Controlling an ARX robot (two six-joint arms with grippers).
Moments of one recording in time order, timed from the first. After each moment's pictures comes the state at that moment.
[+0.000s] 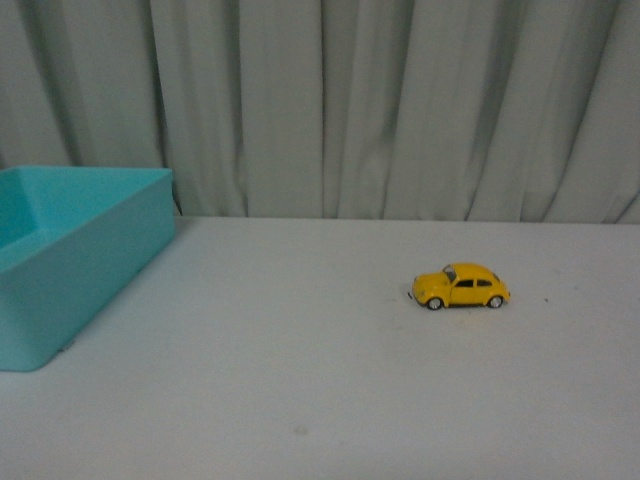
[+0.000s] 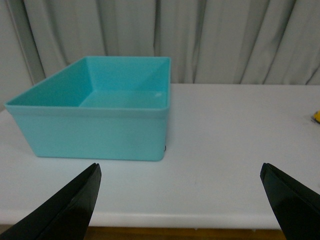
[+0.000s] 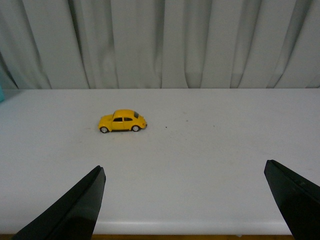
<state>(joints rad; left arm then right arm) 0.00 0.00 0.01 0.00 0.00 0.00 0.00 0.00 0.01 0.00 0.00 -0.01</state>
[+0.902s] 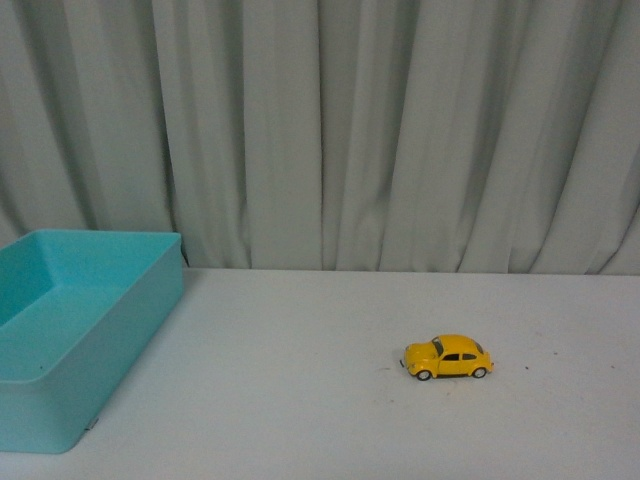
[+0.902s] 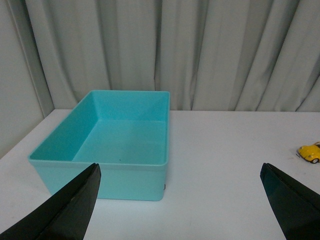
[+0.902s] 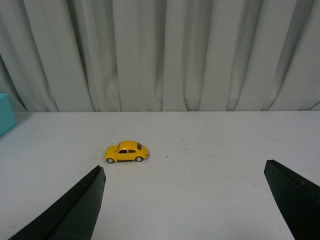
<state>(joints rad) 0.00 0.00 0.01 0.00 0.00 0.00 0.00 0.00 0.01 0.00 0.00 -0.01</state>
